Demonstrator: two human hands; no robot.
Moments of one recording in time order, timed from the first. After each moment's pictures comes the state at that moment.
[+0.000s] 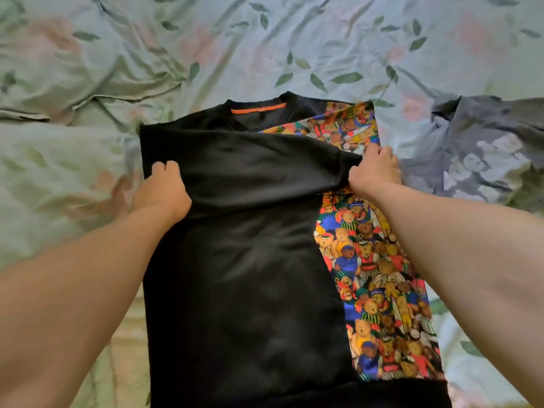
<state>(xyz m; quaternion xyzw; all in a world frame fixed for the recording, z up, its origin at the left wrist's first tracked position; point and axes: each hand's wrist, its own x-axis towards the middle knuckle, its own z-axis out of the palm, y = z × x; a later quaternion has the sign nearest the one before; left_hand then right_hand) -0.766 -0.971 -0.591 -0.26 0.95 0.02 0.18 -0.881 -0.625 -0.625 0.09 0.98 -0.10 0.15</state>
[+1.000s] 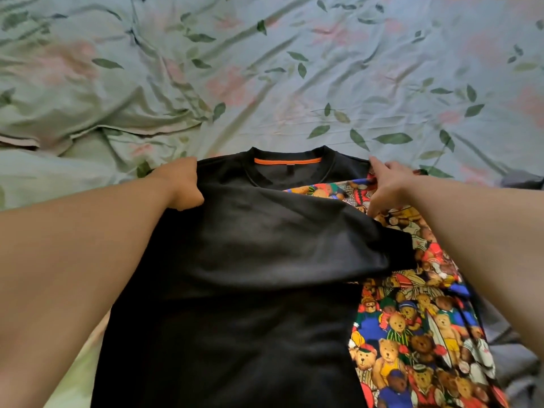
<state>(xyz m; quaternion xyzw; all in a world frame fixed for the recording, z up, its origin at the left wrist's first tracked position) -0.918 -1.053 -0.648 -0.19 0.95 0.11 0.24 -1.053 -0.674 -0.663 -0.07 0.95 0.02 0.30</state>
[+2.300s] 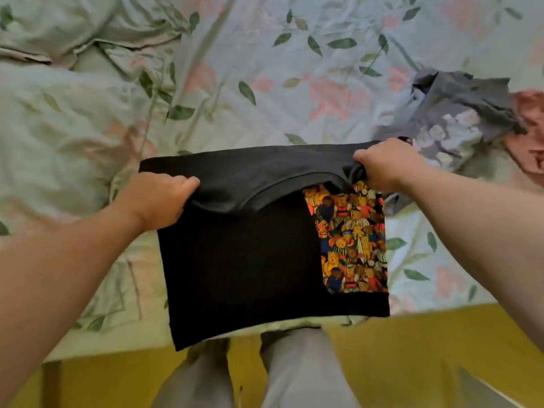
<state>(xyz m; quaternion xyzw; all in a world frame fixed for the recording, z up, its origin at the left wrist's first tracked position) -0.648 -0.990 -0.531 0.21 0.97 -0.04 0.12 -0.812 -0.578 -0.505 -0.35 0.89 0.20 0.21</state>
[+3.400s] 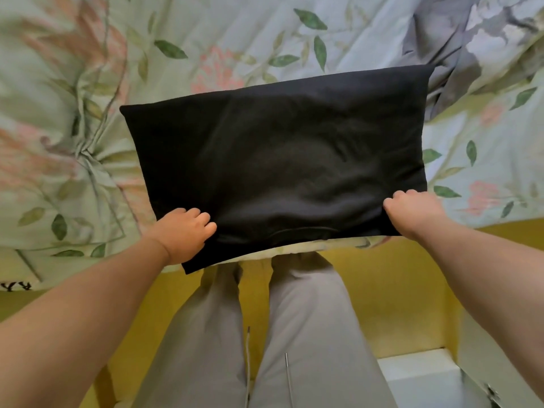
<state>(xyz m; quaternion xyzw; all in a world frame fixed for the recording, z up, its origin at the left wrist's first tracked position) -0.461 -0.924 -0.620 0.31 0.84 -0.12 0.42 -0.575 -0.504 -0.603 -0.25 0.81 0.31 0.43</state>
